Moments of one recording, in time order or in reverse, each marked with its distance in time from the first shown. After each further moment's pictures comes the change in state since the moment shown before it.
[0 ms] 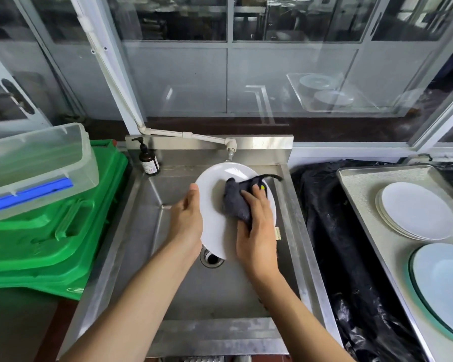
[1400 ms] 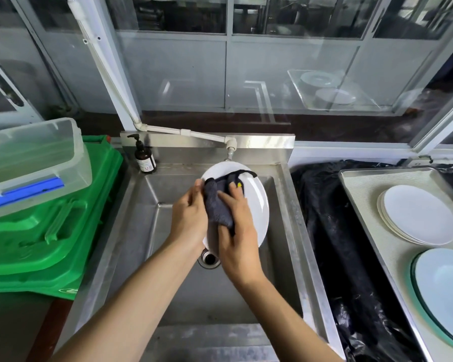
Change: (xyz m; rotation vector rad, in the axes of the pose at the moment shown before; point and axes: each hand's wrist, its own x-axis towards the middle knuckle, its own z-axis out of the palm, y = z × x) left_hand 0.019 0.005 0.010 0.004 -0.073 0.119; right_hand 0.004 -0.007 0.033 0.172 -0.097 -0.097
